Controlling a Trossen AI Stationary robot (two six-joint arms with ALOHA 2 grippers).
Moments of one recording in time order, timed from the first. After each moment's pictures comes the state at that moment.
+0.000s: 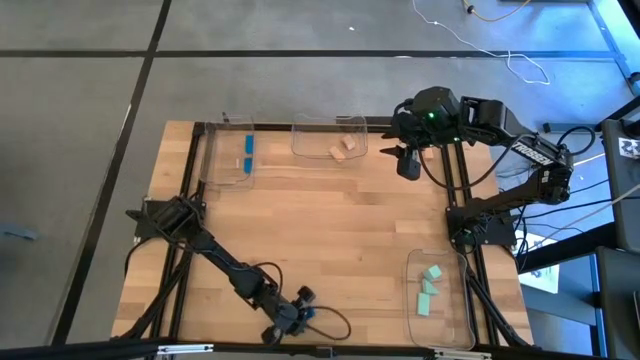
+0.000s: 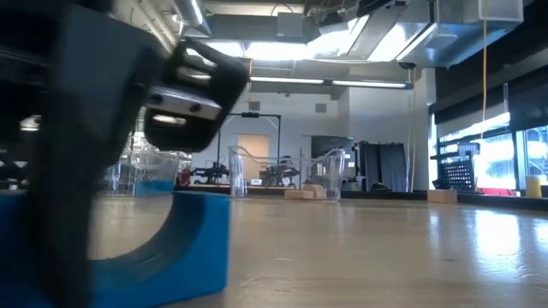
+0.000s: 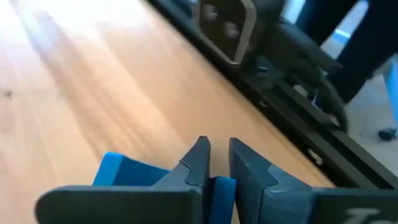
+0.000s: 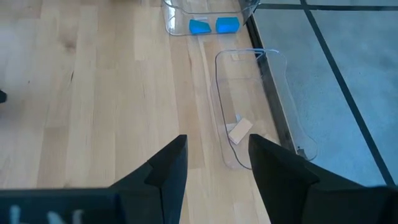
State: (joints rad) left arm -0.64 2.07 1.11 0.13 -0.03 0.02; right arm -0.29 1.33 1.71 -1.14 0.00 -0.22
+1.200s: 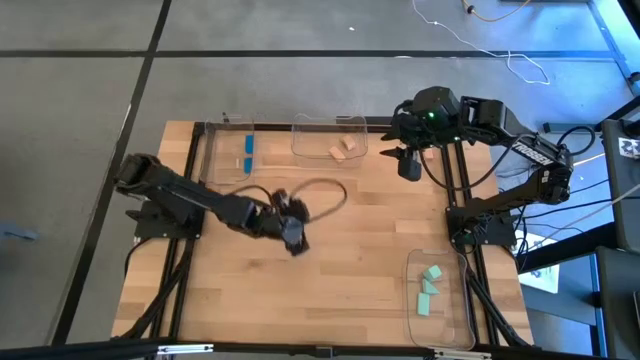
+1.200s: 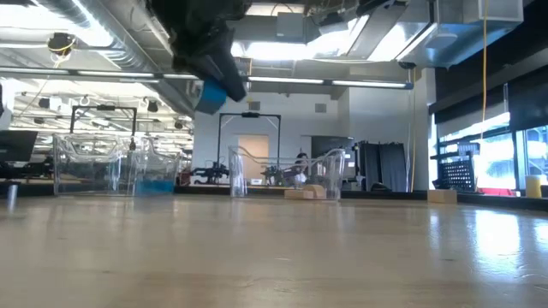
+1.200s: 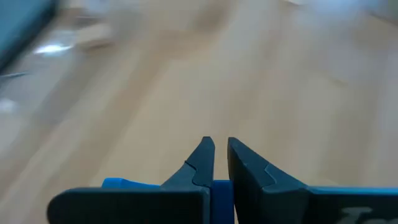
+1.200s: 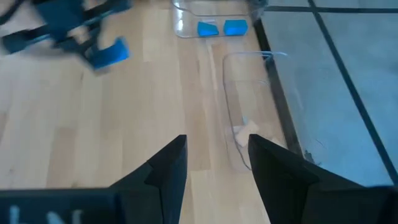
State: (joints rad) left arm -0.27 1.55 1.11 -0.44 -0.54 -0.53; right arm -0.29 1.33 1.71 -1.14 -0.04 -0.23
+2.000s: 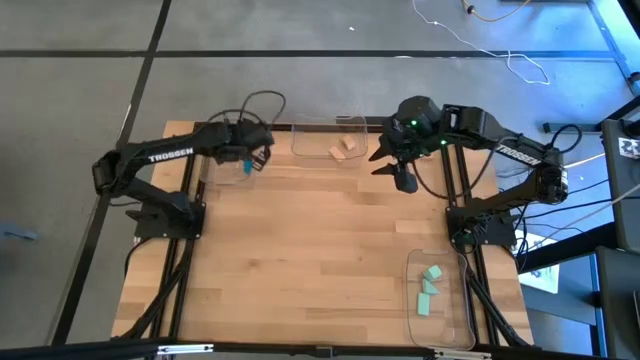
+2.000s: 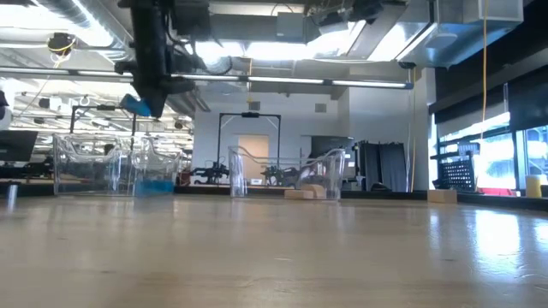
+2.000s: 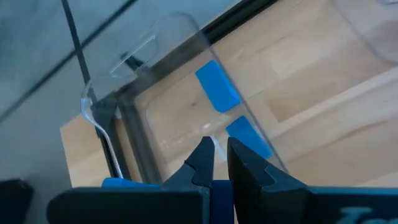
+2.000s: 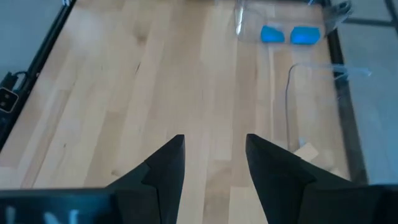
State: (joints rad) left arm 0.46 1.34 1.11 -1.03 -0.60 -0.51; right arm -0.29 1.35 1.58 -1.05 -0.28 -0.32
